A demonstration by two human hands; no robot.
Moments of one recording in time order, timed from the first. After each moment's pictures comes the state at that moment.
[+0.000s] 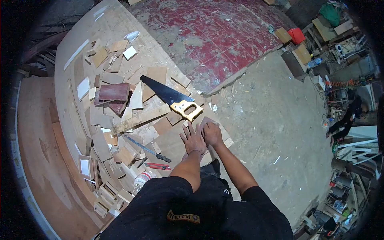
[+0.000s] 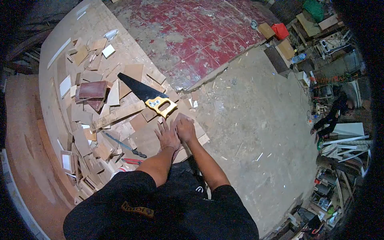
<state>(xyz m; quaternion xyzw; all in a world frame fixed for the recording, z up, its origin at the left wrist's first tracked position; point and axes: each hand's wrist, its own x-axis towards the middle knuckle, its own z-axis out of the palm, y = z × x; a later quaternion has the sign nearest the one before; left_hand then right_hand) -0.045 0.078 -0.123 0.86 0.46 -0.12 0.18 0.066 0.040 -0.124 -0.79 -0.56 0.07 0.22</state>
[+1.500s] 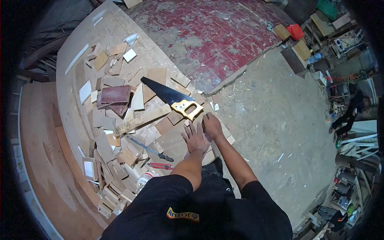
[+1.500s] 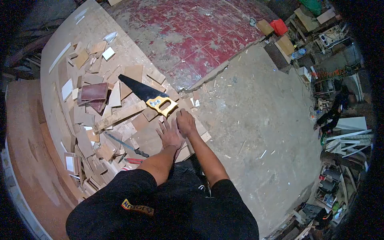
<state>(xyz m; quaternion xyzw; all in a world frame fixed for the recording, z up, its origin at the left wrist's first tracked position) -0.042 0.077 -0.110 0.85 0.47 -0.13 0.18 0.077 0.060 -0.128 -0.81 -0.52 0.09 0.26</state>
